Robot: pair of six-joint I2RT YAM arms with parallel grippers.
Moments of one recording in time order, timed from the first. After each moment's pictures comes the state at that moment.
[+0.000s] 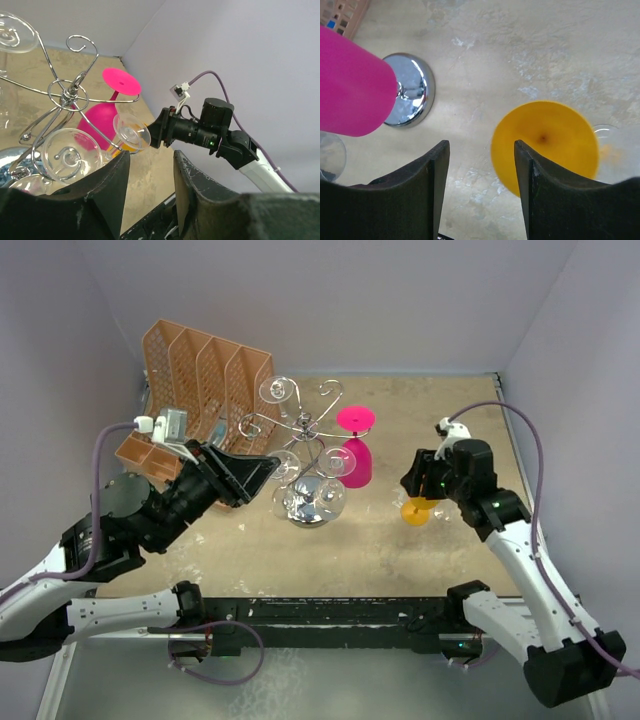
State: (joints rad) left arm -1.18 0.79 1.29 -0.46 -0.49 -0.68; right arm 0.22 0.89 0.87 -0.59 -0.13 0.26
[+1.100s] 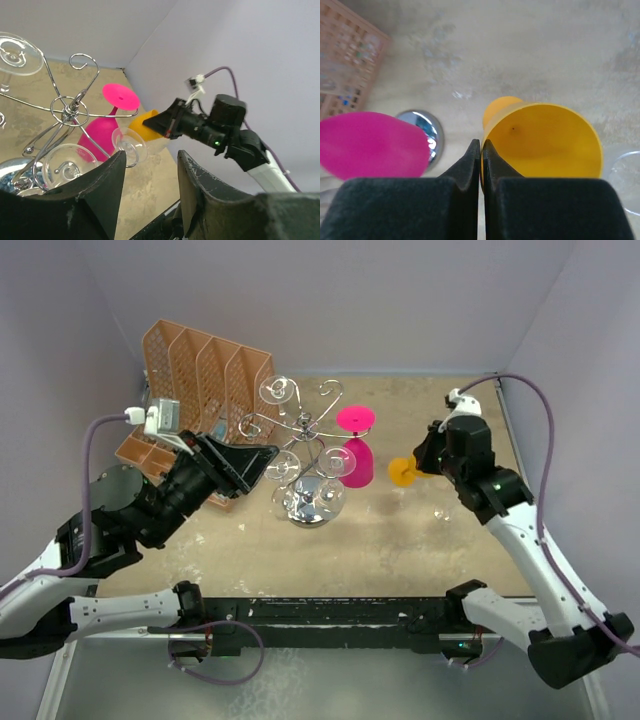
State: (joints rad) left arm -1.18 0.81 1.37 -0.47 -0.53 -0.65; right arm 0.38 1.03 1.07 -0.62 0.19 0.41
